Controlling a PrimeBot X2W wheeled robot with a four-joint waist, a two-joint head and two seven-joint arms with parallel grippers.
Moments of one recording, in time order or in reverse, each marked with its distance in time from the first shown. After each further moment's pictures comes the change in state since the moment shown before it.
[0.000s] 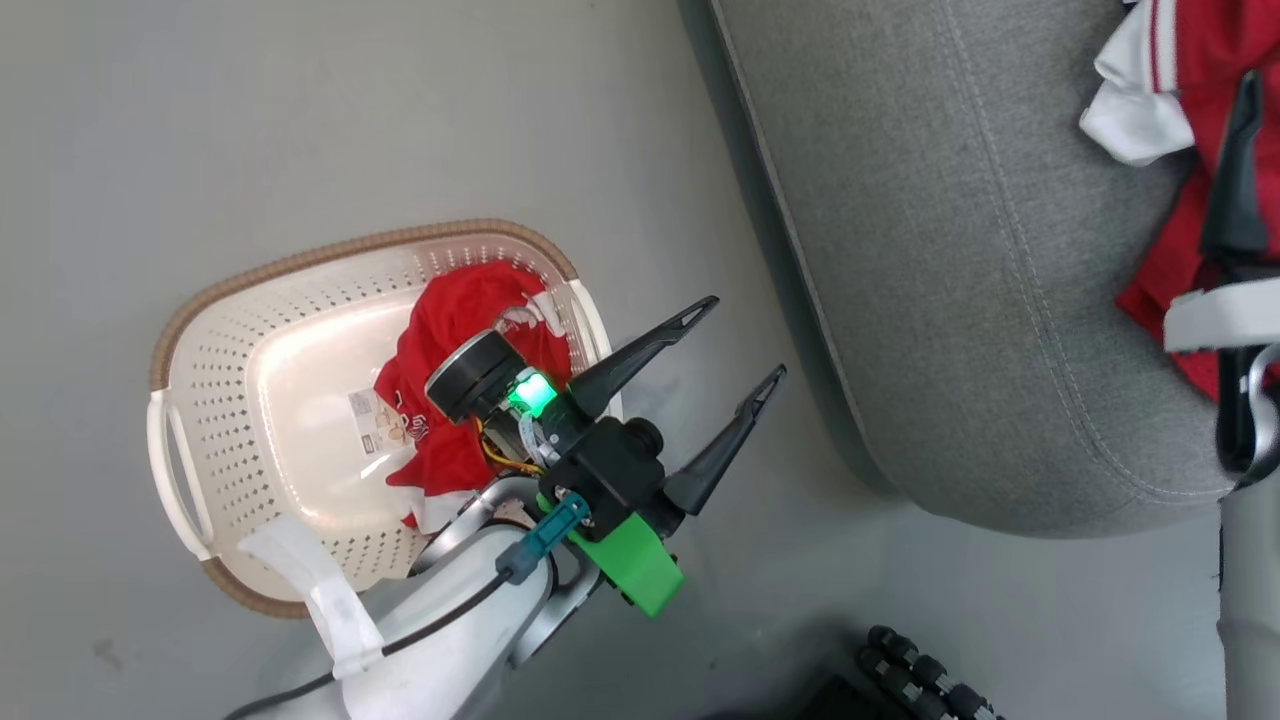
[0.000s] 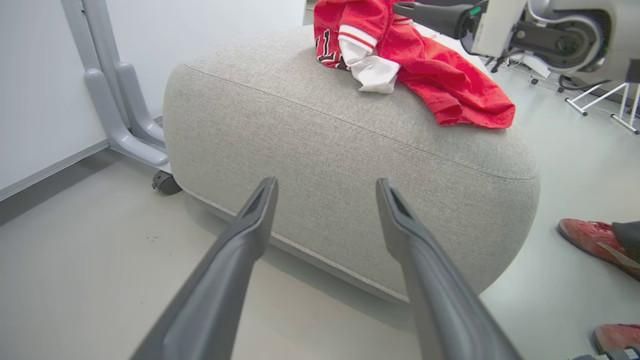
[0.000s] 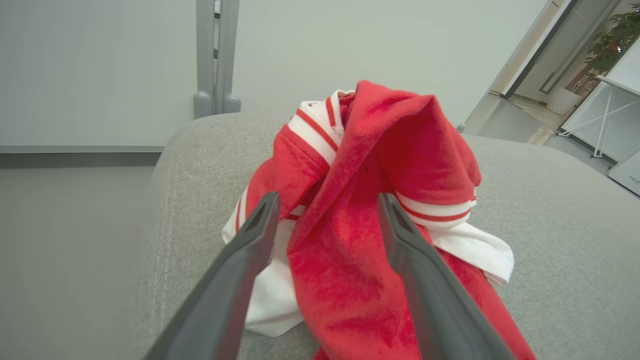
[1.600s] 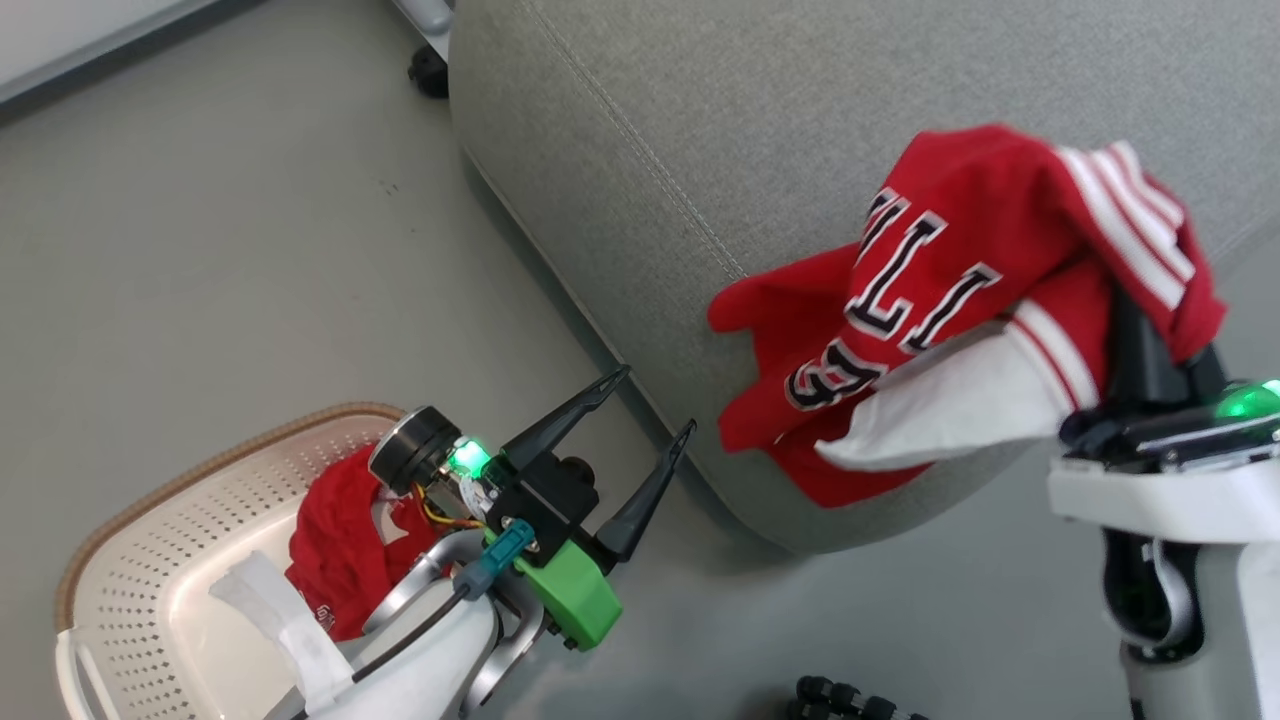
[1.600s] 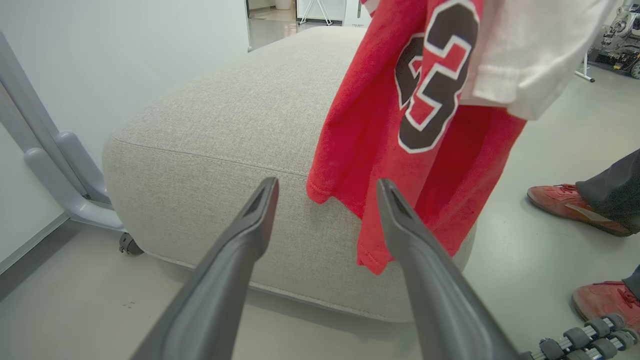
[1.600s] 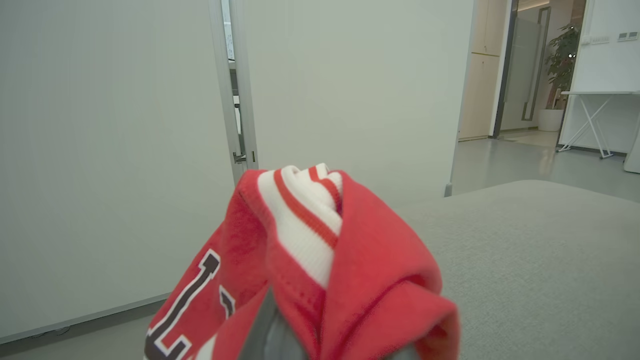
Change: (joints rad) left arm 0.153 0.017 0.111 0.075 0.014 -0.025 0.029; right arm 0.357 0.091 0.261 -0.451 0.282 0.000 0.000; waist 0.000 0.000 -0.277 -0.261
